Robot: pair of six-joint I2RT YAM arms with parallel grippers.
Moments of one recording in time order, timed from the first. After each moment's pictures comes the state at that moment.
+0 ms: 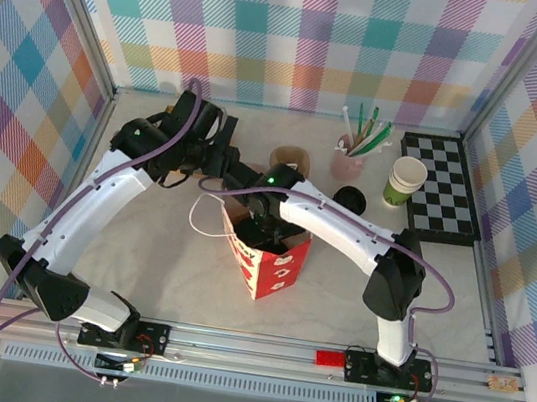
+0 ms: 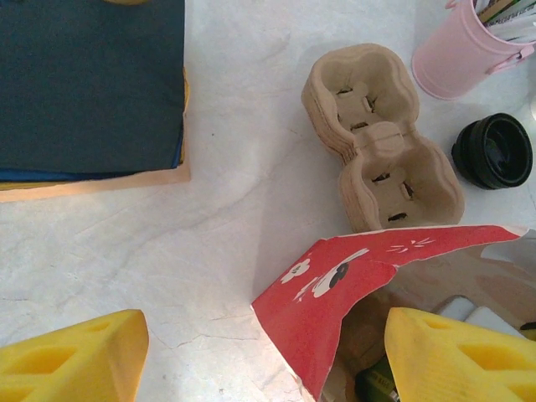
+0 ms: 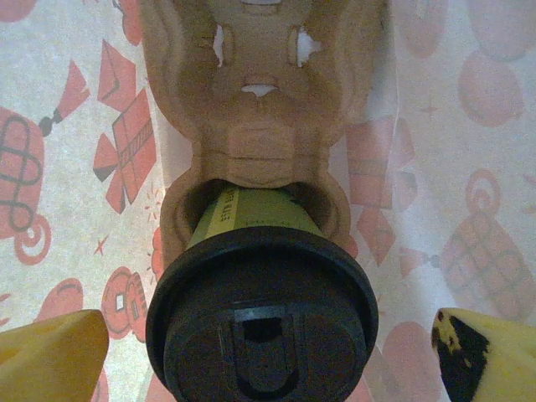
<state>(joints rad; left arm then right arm) -0.53 1.42 1.65 -1.12 -0.14 -0.34 1.02 1.94 1.86 -1.41 0.10 0.43</state>
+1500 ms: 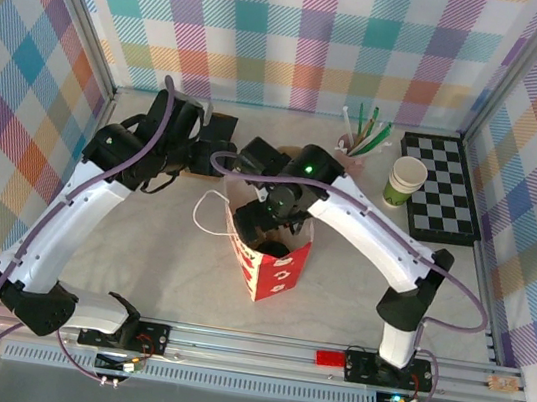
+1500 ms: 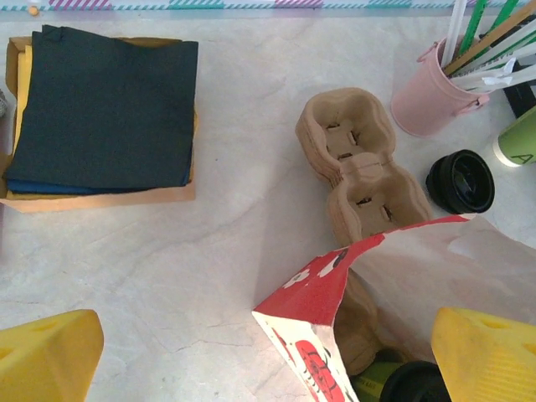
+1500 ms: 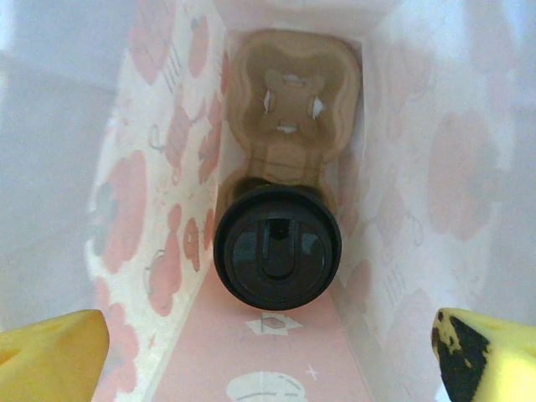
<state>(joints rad) -0.53 1.32 1.67 -1.13 -0.16 -0.37 1.05 1.84 2.16 -1.60 0.12 0.39</state>
